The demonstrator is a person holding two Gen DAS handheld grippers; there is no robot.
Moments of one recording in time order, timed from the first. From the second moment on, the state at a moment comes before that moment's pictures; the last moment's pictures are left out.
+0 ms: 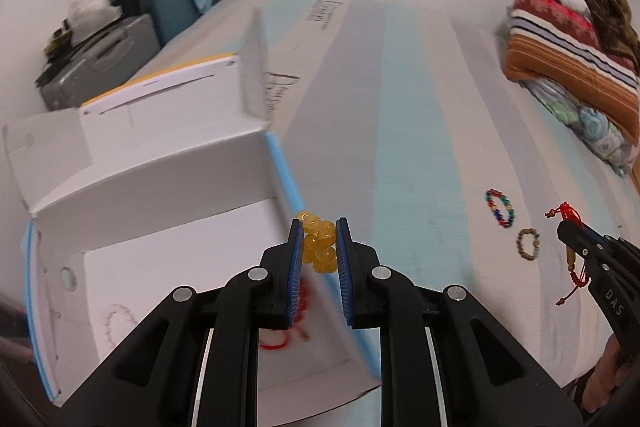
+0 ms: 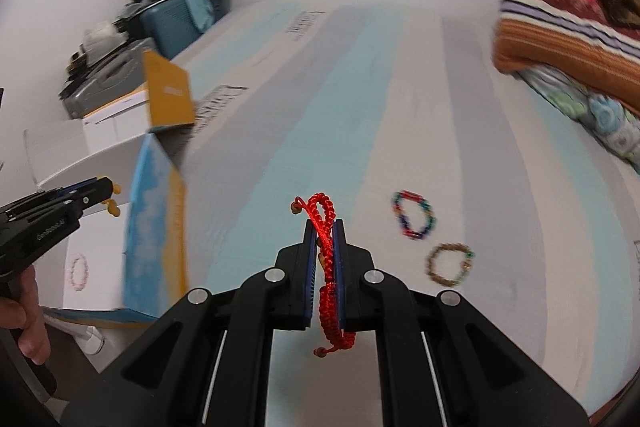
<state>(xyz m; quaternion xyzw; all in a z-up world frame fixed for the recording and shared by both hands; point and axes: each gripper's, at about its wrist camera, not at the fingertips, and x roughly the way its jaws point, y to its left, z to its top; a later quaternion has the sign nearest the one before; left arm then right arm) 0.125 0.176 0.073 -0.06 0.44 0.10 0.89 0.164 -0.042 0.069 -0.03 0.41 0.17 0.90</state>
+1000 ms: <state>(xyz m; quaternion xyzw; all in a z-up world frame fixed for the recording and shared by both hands) 0.027 0.355 0.026 -0.13 0.49 0.22 0.83 0.117 0.198 0.038 -0.12 0.47 0.31 0.82</state>
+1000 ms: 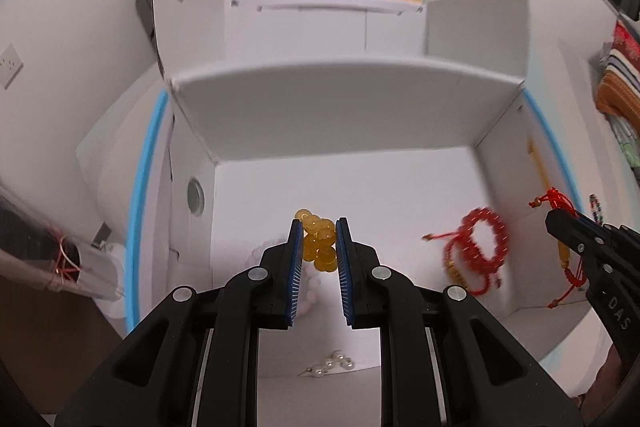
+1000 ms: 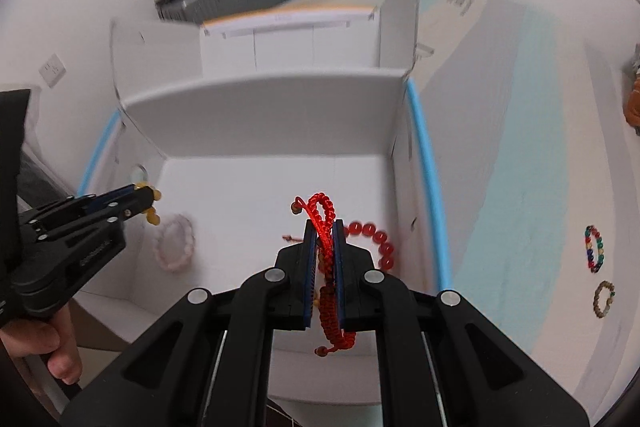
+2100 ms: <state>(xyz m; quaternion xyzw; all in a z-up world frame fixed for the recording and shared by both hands) 0.016 0.360 0.033 -0.12 0.48 0.25 0.83 0.106 0.207 0.039 -0.14 0.46 0.30 0.83</state>
